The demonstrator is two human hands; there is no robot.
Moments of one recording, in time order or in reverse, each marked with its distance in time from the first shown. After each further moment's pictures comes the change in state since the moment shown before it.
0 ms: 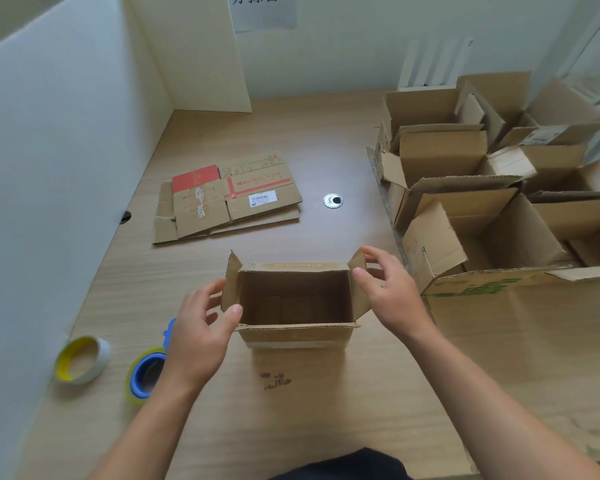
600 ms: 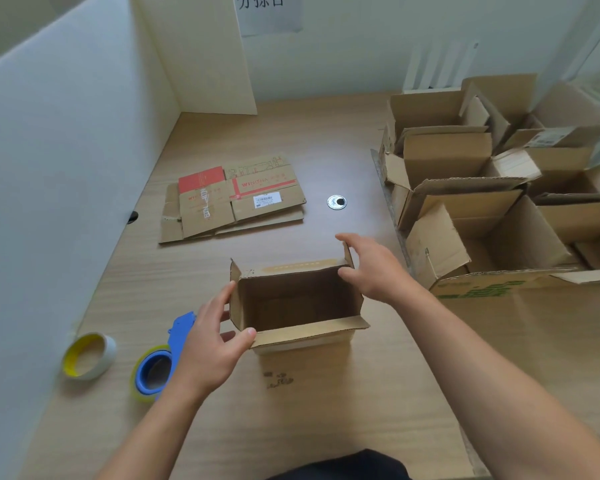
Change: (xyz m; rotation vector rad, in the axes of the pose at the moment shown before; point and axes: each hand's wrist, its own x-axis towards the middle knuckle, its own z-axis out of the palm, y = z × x) left_hand -0.008 -0.017 0.004 0.099 -0.153 -0.017; right_hand 0.049 -0.021 0.006 -0.459 -0.273 -0.077
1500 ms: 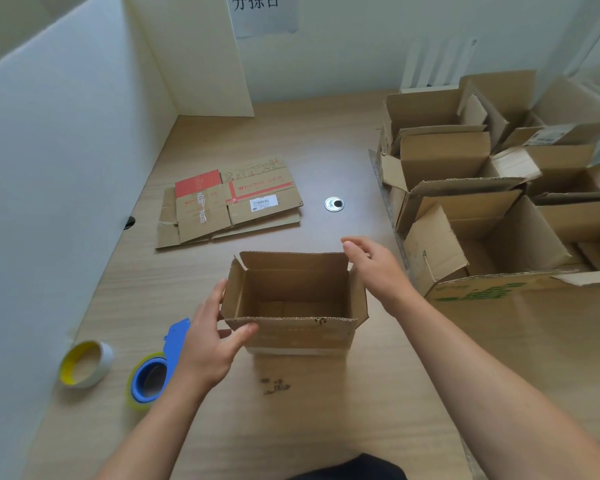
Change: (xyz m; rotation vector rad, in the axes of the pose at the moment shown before) left_hand 0.018 -0.005 0.009 0.039 0.051 0.014; right_hand 0.007 0.019 0.008 0.652 0.123 0.124
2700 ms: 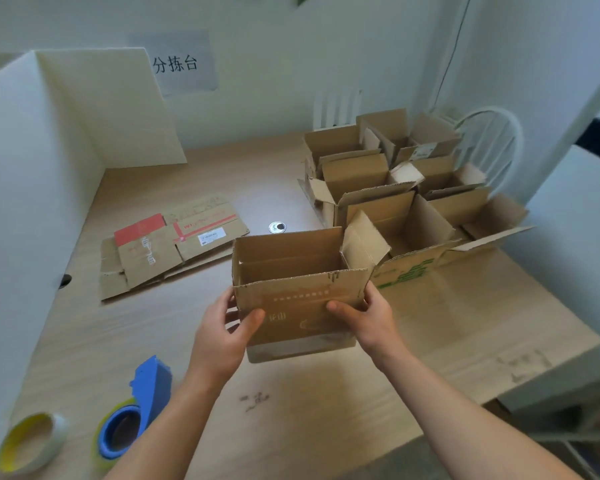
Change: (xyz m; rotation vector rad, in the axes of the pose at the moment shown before) left_hand -0.006 0.056 0.018 -0.282 -0.158 0.133; right_hand -0.129 0.029 0.002 0.335 0.317 -0.034
